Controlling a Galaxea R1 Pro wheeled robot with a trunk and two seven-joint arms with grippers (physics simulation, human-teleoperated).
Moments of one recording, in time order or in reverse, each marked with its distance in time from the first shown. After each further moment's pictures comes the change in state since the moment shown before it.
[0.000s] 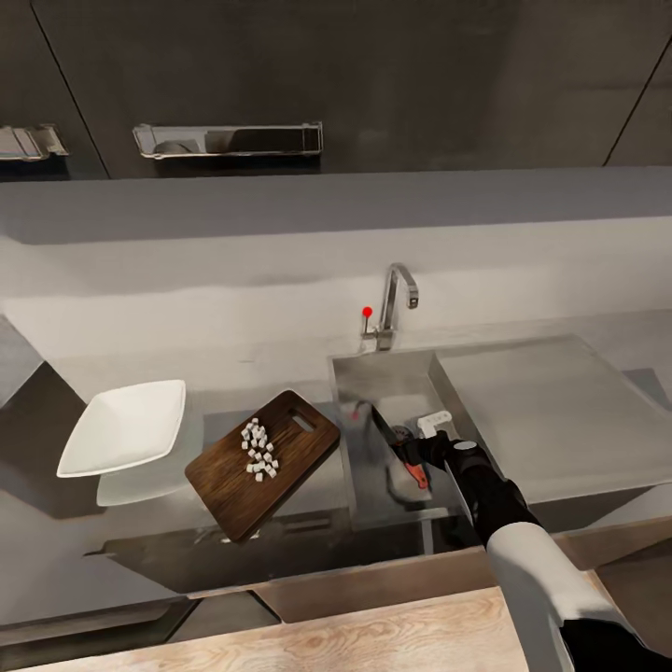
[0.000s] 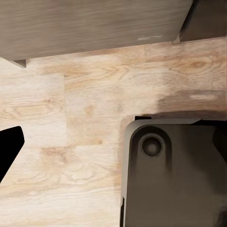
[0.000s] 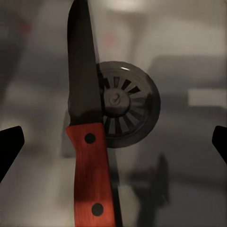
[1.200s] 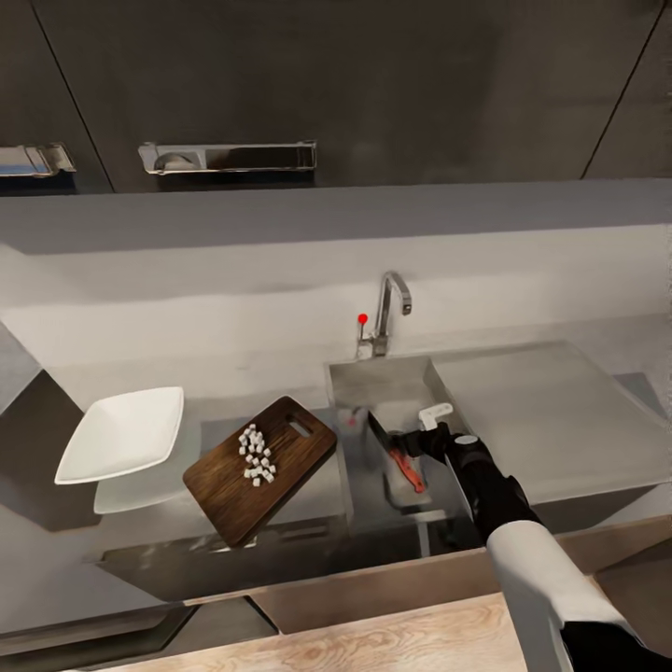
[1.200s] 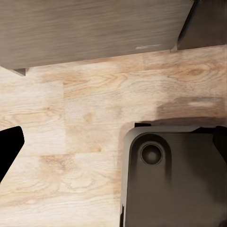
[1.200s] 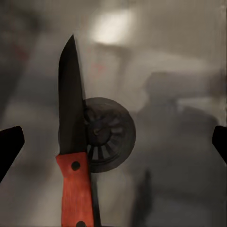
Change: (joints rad) left arm 0.000 0.000 0.001 0.000 0.000 0.001 0.000; right arm 0.000 0.004 0.000 -0.051 -0.001 0.000 -0.006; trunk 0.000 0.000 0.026
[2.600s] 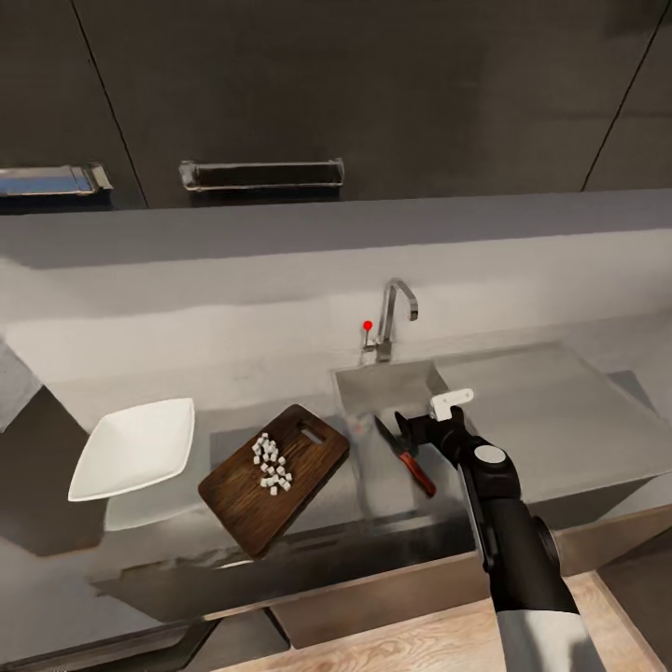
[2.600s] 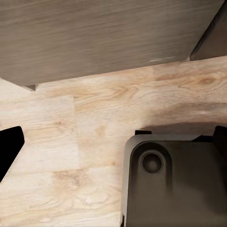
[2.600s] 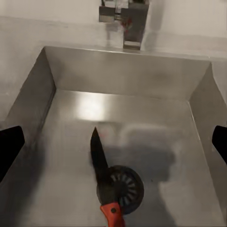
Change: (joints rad) left arm 0.000 0.002 0.000 0.000 0.000 0.000 0.001; right arm 0.264 0.088 0.004 -0.665 -0.001 0.130 0.003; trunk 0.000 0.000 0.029
